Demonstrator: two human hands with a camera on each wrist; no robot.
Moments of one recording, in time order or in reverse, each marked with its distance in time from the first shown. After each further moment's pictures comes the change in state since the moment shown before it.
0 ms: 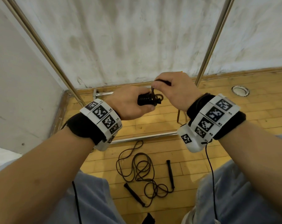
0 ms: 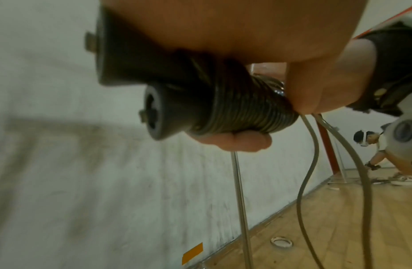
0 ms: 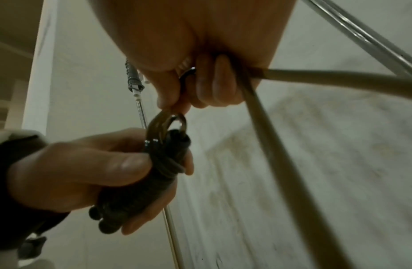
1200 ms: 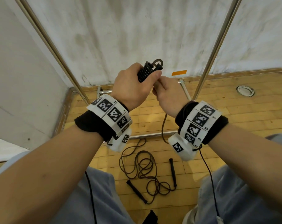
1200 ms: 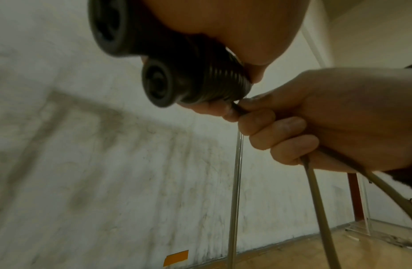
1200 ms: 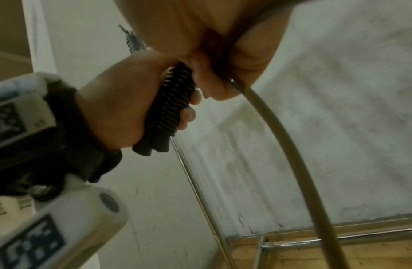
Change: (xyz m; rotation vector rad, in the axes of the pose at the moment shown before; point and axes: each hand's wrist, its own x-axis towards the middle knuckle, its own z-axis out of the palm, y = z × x) left_hand 0.003 0.017 -0.004 -0.302 0.600 -0.158; right_hand -0.002 -0.013 0.038 0.189 0.035 0.153
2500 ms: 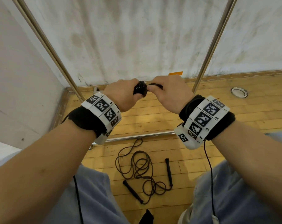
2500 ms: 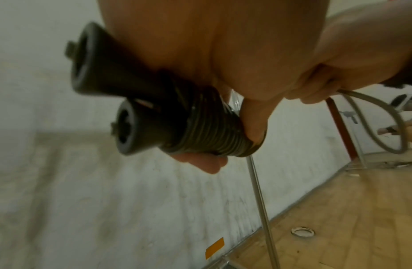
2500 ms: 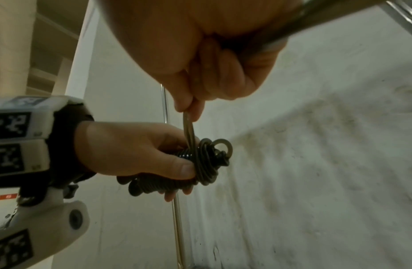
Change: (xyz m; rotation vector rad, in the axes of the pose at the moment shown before) left_hand 0.009 -0.032 -0.005 0.580 -0.447 0.047; right_hand 0.005 0.006 -0.021 -0.428 -0.033 -0.209
